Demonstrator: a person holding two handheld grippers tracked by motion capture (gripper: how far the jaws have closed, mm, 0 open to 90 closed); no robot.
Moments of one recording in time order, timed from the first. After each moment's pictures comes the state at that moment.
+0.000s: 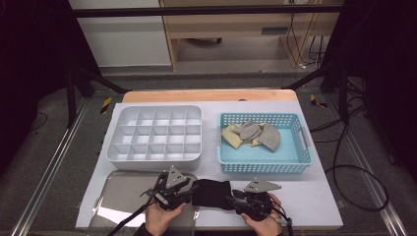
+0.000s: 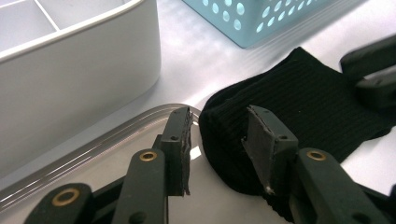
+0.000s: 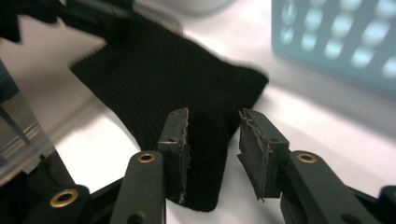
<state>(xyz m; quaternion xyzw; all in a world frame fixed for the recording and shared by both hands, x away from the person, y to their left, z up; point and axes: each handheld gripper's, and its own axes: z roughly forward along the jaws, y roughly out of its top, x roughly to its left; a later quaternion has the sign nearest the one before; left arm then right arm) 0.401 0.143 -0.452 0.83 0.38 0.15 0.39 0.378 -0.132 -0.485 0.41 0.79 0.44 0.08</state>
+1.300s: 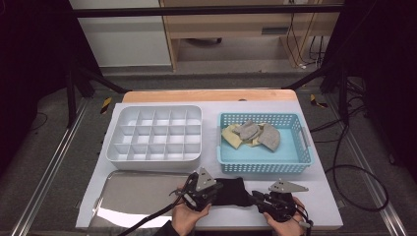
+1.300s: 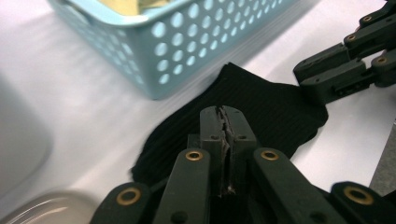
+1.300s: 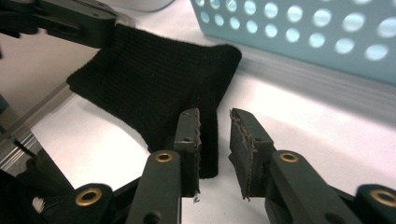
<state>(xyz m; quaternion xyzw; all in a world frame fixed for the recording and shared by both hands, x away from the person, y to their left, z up) 0.398 0.066 -0.449 0.85 0.31 0.12 0.41 0.370 -0.189 -0.480 0.45 0.77 0.45 0.09</state>
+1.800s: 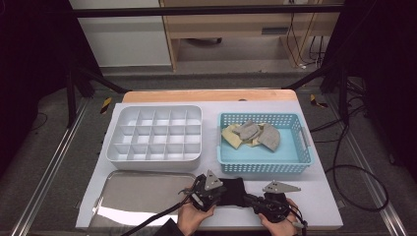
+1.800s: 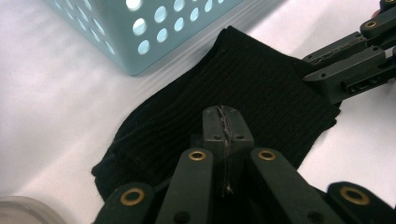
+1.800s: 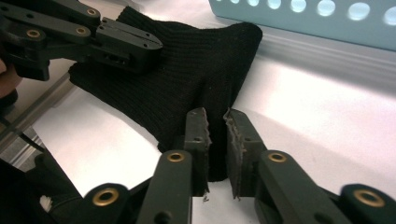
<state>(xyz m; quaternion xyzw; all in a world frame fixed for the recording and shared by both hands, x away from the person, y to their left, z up) 0.406 0.057 -0.473 0.86 0.31 0.11 0.38 0.373 -0.177 -0.491 0.46 0.77 0.44 0.06</state>
